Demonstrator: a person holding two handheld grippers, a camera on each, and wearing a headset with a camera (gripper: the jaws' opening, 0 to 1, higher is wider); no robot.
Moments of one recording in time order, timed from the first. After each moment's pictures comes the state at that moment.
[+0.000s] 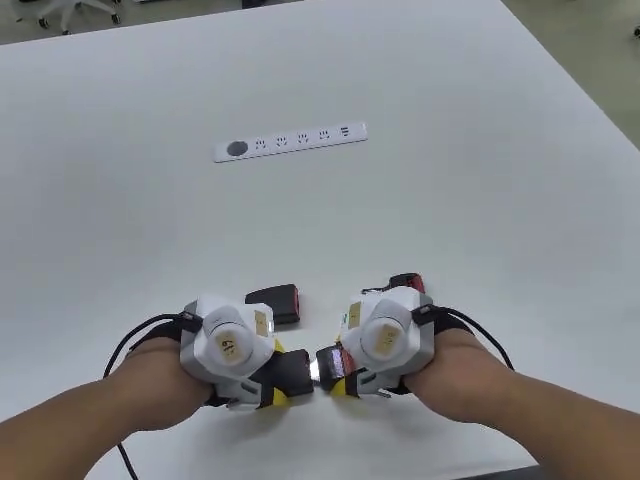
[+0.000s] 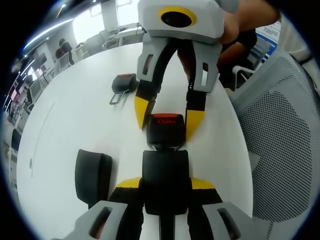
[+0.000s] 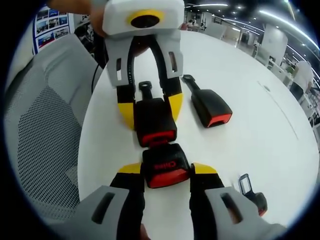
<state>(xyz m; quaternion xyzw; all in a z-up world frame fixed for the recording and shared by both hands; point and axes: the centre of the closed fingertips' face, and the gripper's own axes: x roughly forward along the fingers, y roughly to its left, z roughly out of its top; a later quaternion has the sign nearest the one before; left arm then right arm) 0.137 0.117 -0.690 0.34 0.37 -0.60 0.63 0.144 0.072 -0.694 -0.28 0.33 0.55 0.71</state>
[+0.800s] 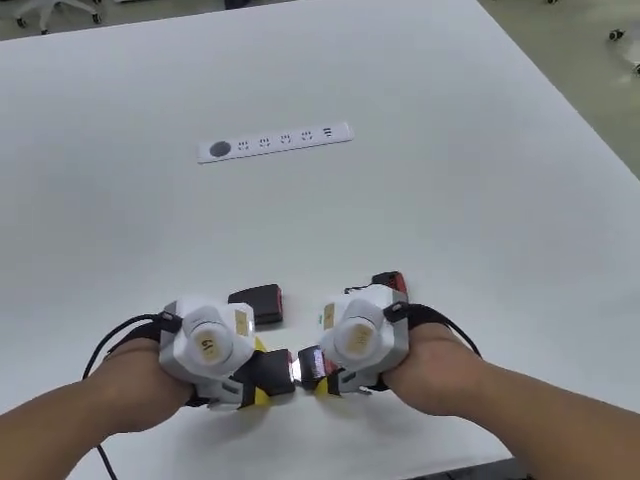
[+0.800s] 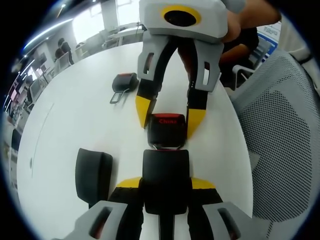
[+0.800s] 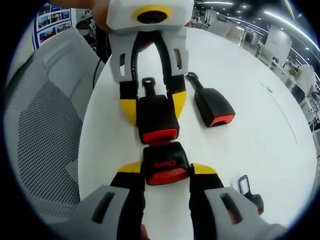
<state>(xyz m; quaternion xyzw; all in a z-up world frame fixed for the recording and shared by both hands) 0.135 0.117 -0.692 0.35 0.37 -0.59 0.62 0.144 0.069 -0.694 -0.30 0.34 0.56 0.70</state>
